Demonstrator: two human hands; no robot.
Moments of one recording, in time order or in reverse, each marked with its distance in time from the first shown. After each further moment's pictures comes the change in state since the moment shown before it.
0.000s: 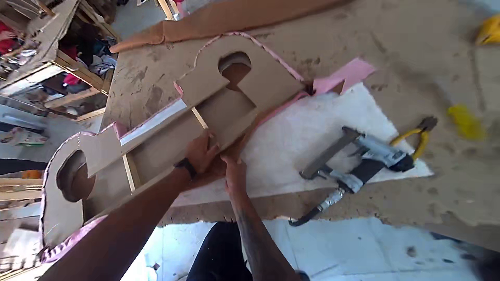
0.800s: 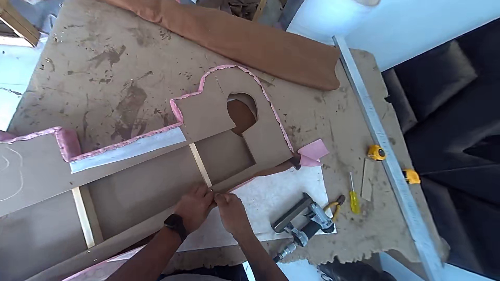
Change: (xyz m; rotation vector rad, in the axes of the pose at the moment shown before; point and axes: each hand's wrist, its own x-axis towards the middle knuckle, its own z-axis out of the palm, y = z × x) left_hand 0.006 -0.023 -0.009 -0.042 -0.219 0.157; right_hand 0.032 -0.103 0.065 -1.354 -0.161 0.188
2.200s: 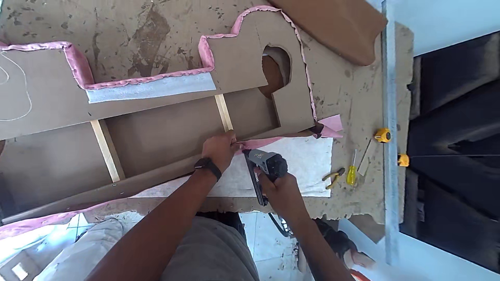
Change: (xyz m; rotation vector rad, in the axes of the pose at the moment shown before) left_hand 0.009 -0.001 -0.016 -0.370 0.050 -0.407; right_hand -0.086 0.032 -0.024 -0.296 0.295 -0.253
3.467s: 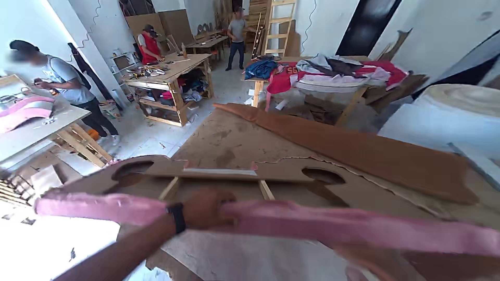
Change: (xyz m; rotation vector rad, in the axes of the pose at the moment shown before) left_hand -0.199 0.081 -0.216 0.298 0.183 0.143; right_hand -0.035 -0.024 -0.160 0.661 0.410 -1.062
